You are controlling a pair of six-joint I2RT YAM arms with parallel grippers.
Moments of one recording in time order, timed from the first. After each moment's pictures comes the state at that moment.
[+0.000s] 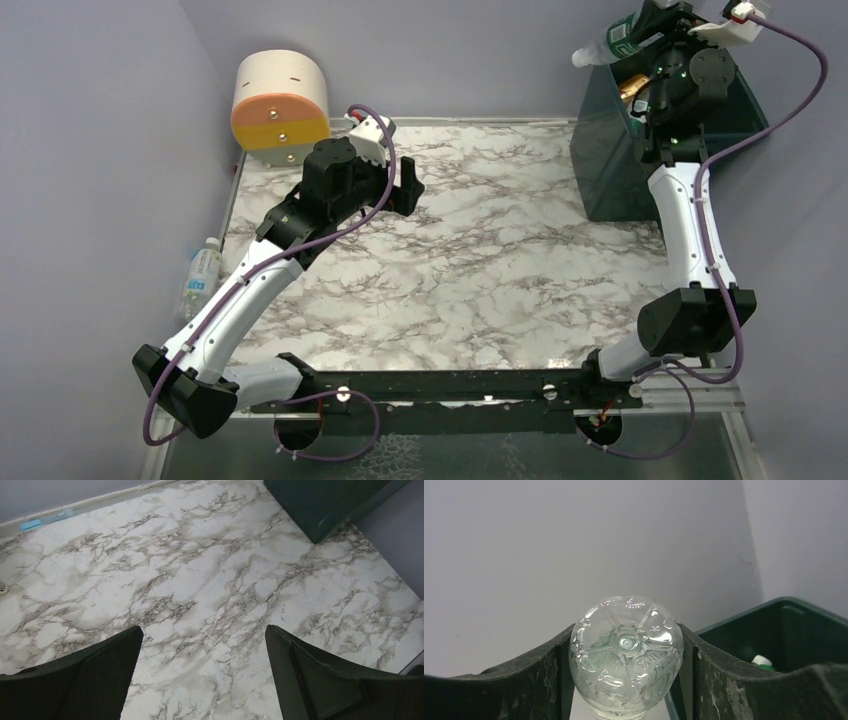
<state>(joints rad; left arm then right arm) -0.58 1.18 1.28 -0.44 0.04 -0.17 -0.04 1.54 1.69 0.24 0.17 0.32</state>
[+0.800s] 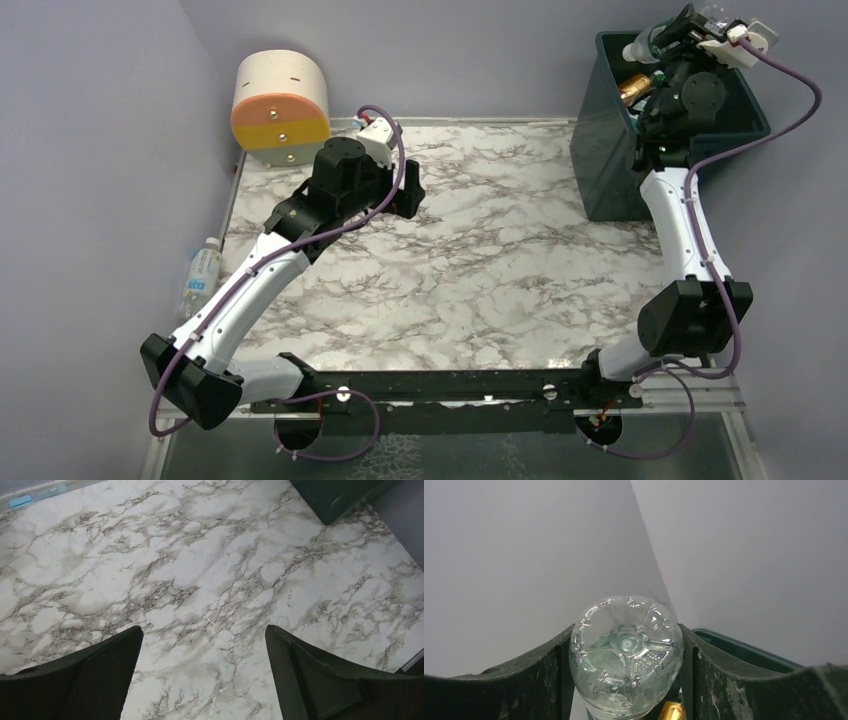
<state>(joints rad) -0.58 1.22 1.29 -0.49 0.04 -0.17 -0.04 1.52 1.54 0.60 0.49 0.07</state>
